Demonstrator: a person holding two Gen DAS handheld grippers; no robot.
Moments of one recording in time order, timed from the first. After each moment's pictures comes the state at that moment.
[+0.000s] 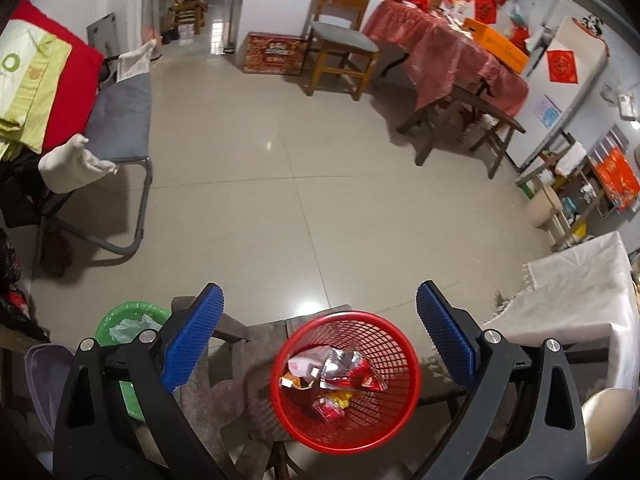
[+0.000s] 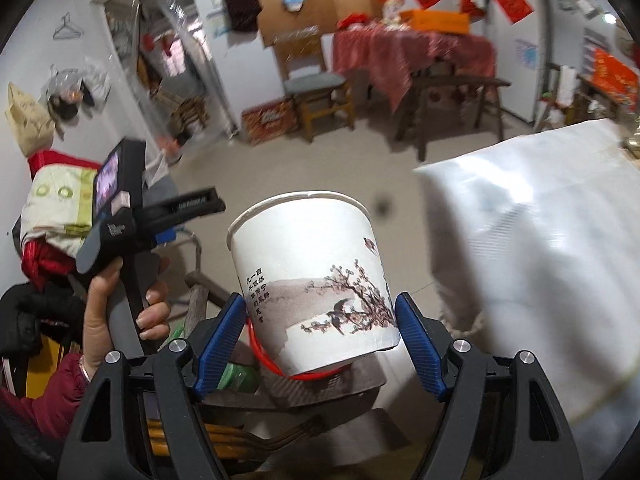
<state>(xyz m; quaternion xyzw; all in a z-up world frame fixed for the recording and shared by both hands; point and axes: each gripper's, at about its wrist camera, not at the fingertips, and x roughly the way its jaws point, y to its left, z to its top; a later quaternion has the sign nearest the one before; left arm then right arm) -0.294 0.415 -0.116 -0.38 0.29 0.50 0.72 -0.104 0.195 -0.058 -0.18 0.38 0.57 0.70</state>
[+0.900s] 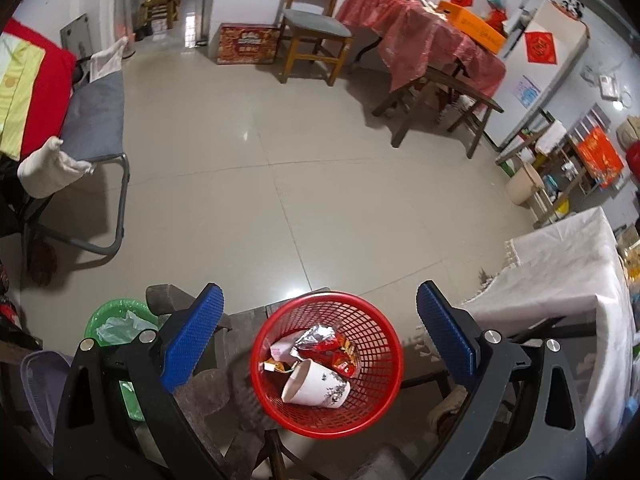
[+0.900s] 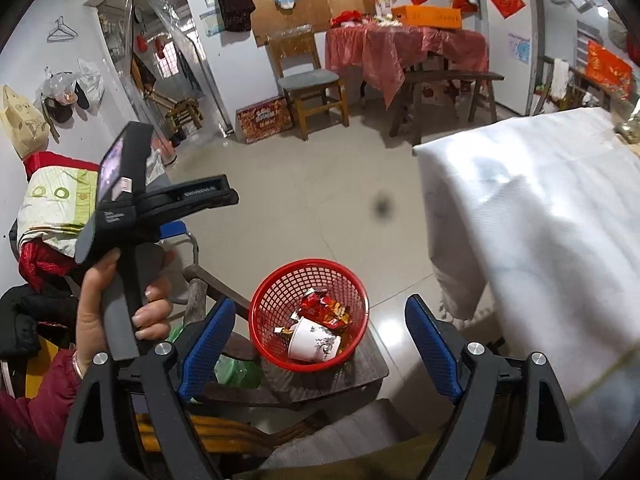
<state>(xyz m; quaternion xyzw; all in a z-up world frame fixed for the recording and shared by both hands) -0.274 0.399 -0.117 -0.37 0.31 0.45 0.75 -0.111 0.176 -0.056 -0.16 0.38 0.55 0.72</state>
